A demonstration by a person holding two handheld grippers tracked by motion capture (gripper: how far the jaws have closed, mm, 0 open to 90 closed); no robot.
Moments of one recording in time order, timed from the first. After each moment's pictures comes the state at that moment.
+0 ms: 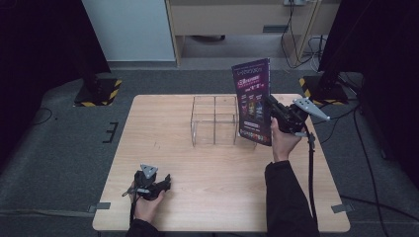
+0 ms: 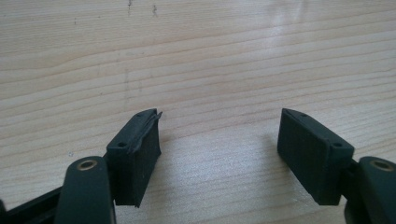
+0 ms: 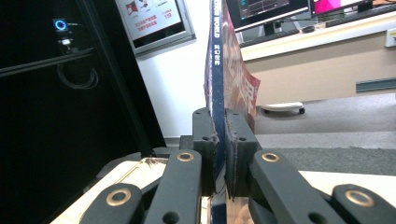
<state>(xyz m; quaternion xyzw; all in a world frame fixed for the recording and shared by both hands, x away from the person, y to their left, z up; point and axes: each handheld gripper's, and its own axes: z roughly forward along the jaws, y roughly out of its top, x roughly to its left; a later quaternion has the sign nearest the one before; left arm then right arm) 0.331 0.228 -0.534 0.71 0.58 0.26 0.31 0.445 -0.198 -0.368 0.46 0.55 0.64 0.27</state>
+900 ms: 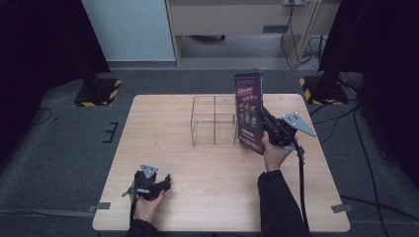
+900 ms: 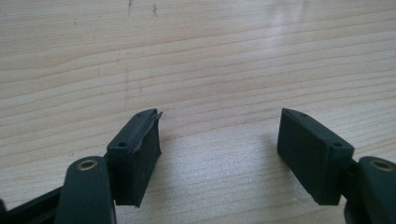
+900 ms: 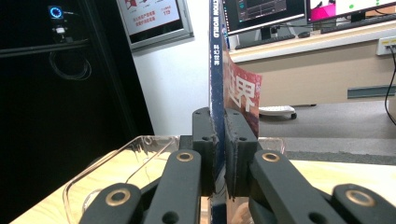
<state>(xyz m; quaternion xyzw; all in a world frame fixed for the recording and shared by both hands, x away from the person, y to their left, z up) 0.331 0.228 -0.534 0.71 0.58 0.26 0.31 0.430 -0.180 -0.408 0.45 0.56 0.63 0.30</state>
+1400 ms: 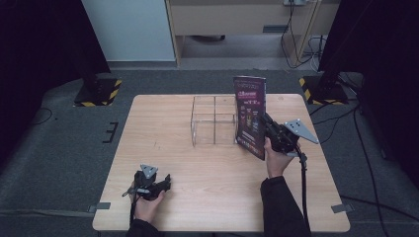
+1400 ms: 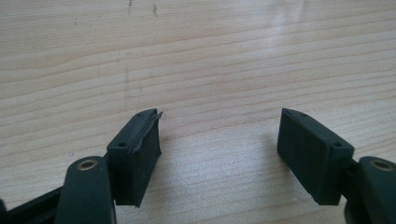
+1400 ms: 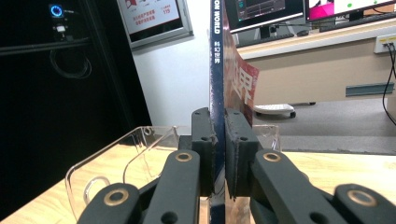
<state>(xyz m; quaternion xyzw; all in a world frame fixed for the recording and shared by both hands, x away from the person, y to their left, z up) 0.331 0.228 -0.534 0.71 0.58 0.26 0.31 0.416 -0.188 -0.419 0.45 0.56 0.63 0.30</state>
